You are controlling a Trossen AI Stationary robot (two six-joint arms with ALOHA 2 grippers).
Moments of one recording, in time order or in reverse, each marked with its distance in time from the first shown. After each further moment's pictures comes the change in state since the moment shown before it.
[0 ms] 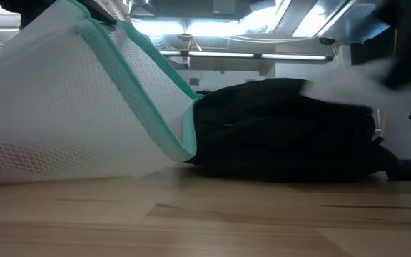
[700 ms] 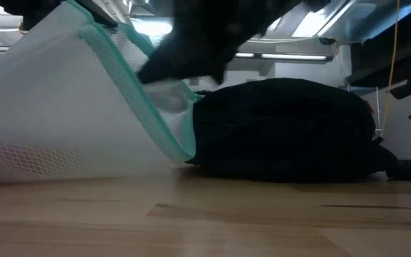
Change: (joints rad) left arm 0.000 0.000 0.000 -0.009 -0.032 0.037; right arm -0.459 0.132 0.013 0.785 -0.422 -0.614
